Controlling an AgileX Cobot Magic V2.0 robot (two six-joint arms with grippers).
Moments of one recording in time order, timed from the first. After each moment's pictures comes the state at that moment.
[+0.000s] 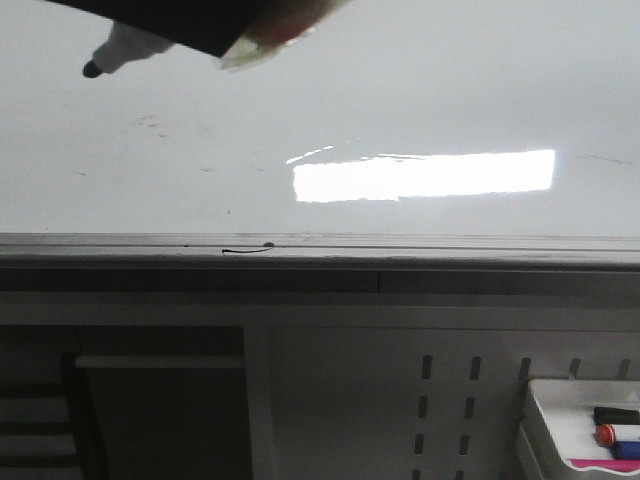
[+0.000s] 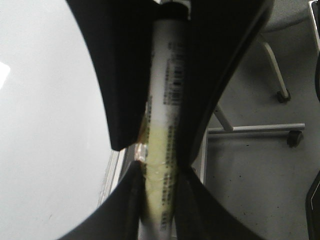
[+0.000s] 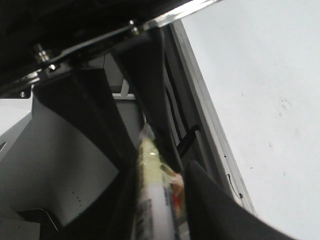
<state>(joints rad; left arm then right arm) -1.13 0.99 -0.81 0.07 0.47 0.51 0.90 1.01 -0.84 0.44 0.44 -0.91</state>
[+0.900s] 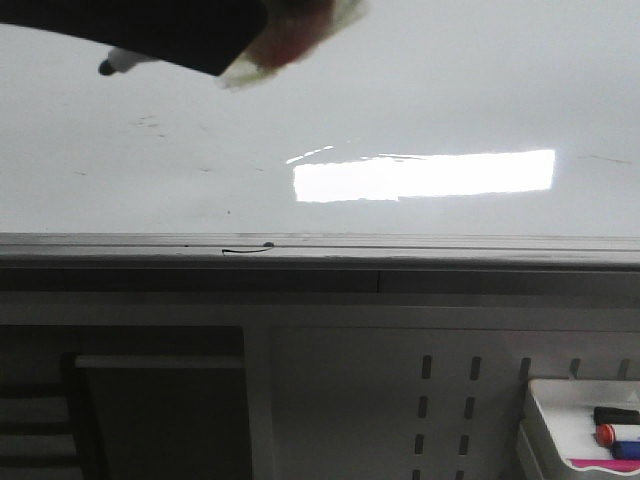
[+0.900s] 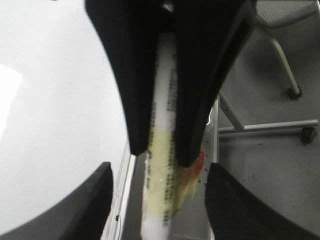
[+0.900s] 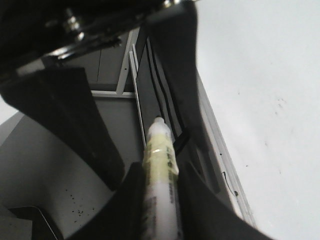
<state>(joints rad) -1.12 0.98 -0.81 0.12 0.45 0.52 0.90 1.01 -0.82 0.43 0.42 -0.92</state>
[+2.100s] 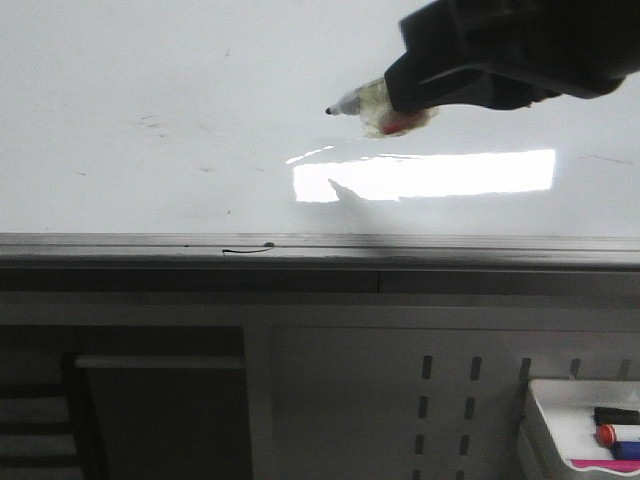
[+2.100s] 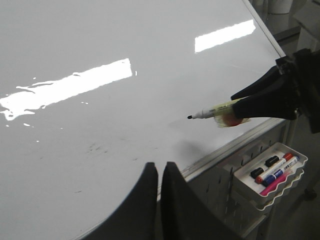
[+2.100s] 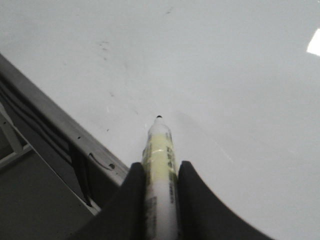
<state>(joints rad) -0.73 0.34 -0.44 0.09 0.30 -0.04 0.70 1.16 -0.61 0.81 -0.16 -0.91</state>
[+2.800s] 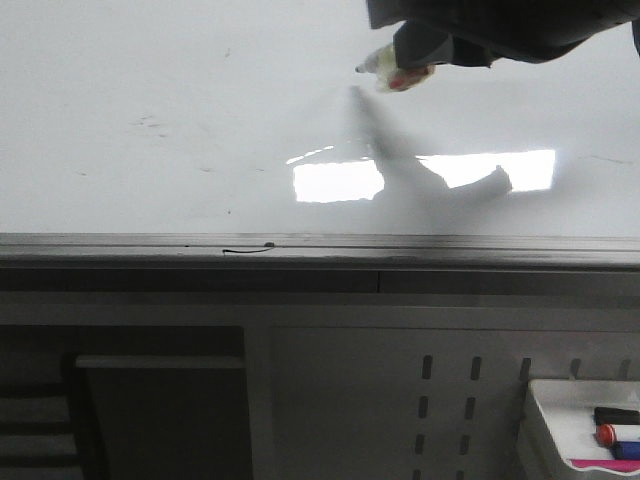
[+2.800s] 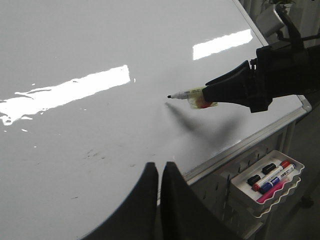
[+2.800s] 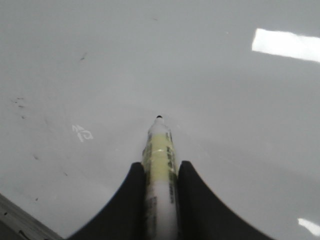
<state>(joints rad) -0.73 0.34 -0.43 0.08 0.28 -0.04 0.65 1.28 -0.70 0.92 -0.32 -0.91</state>
